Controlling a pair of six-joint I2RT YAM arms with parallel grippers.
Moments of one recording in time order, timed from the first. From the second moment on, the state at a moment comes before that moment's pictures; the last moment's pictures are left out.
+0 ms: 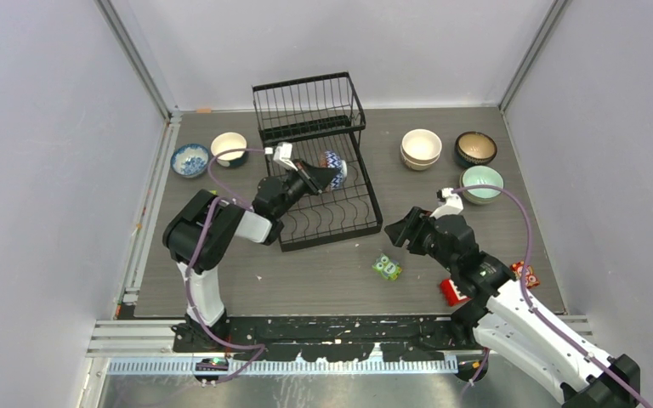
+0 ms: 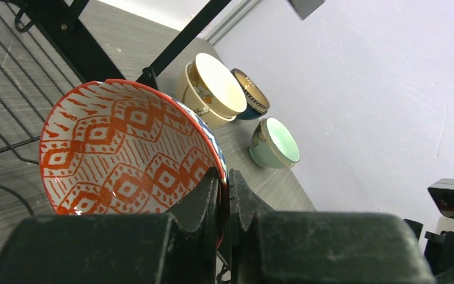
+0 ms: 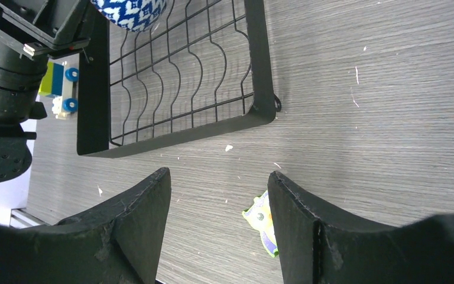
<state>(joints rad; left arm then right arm) -0.51 1.90 0.74 1.31 0.24 -0.84 0.59 0.65 0.45 -0.25 0.11 0.74</state>
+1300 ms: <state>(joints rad) -1.16 0.81 0.72 -0.15 0.07 -0.01 0.59 0.66 0.98 -0.64 -0.03 0.64</state>
